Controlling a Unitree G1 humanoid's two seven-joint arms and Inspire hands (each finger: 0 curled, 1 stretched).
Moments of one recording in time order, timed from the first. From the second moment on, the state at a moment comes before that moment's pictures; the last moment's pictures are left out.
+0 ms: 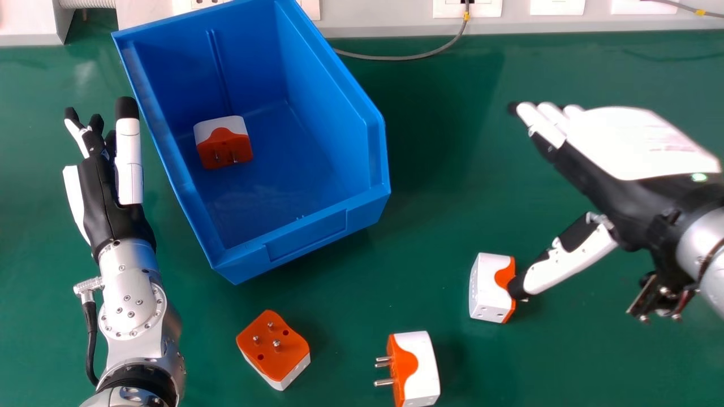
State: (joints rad) left arm -0.59 0.25 0.33 1.27 -0.12 -0.70 0.14; right arm -0.10 -0.61 0.10 -0.65 -0.87 0.35 0.81
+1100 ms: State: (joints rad) left arm -0.59 0.26 0.34 1.27 -0.12 -0.69 0.13; right arm -0.33 -0.49 0.41 -0.23 -0.98 0.46 0.88
